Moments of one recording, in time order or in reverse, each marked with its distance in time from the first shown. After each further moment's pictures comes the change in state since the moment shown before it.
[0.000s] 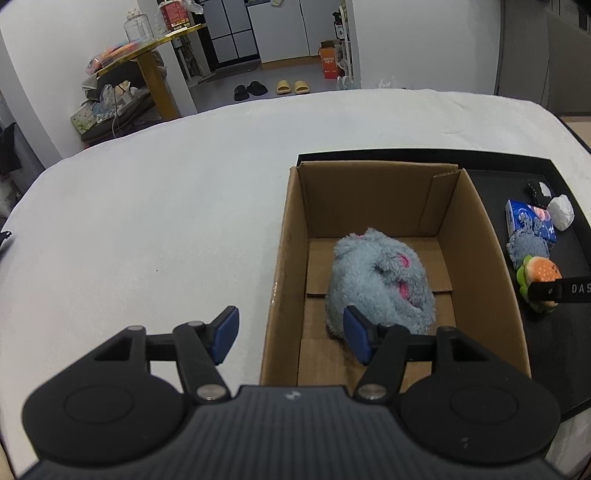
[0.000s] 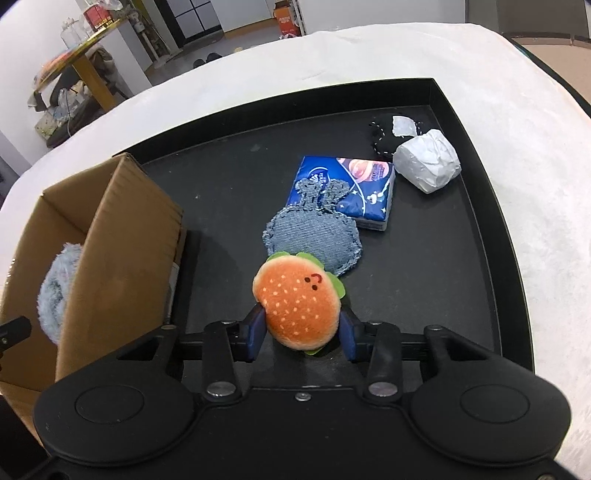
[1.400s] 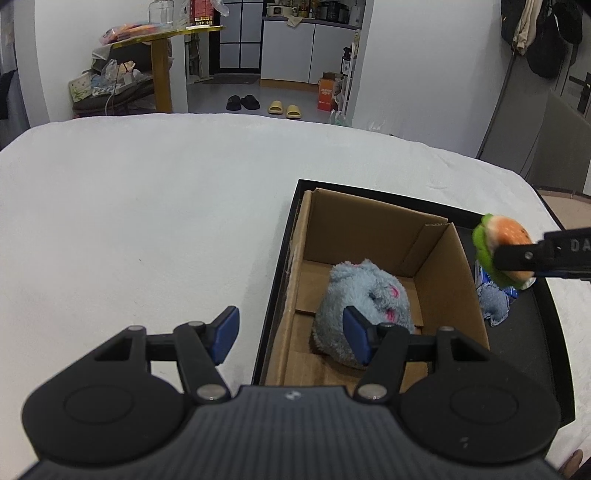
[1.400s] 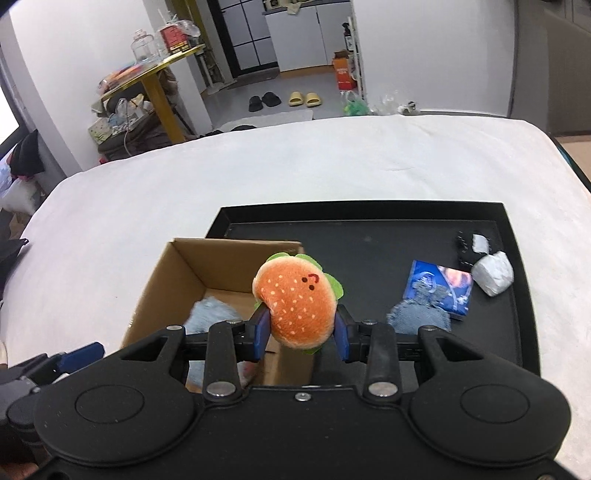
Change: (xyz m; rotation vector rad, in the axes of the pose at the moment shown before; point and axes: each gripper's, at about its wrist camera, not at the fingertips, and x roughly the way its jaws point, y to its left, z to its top) left arm -0.008 0.045 -0.009 -0.195 -0.081 -0.176; right arm -0.074 0.102 0.034 -0.146 -0.143 0.063
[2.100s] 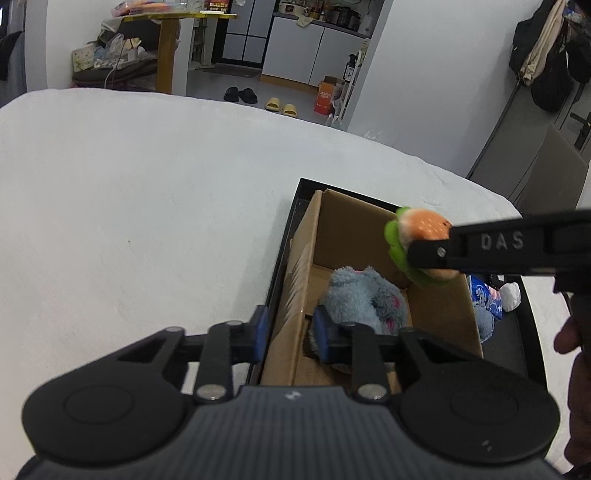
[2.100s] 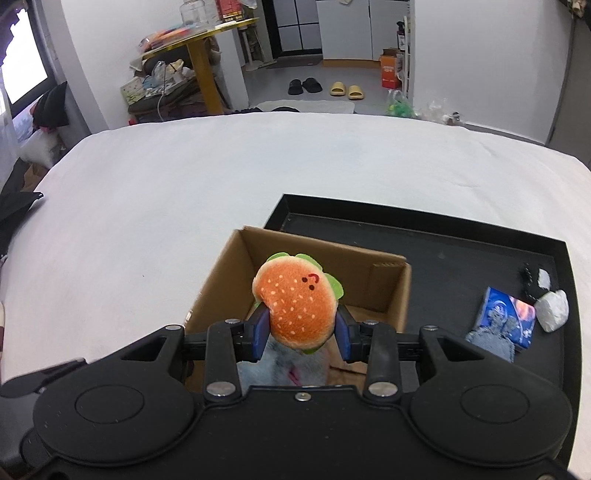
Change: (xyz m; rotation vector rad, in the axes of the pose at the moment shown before) left arm 0.008 0.026 -0.003 -0.109 0.005 -0.087; right arm 0.034 0.076 0.011 -0.152 0.042 0.030
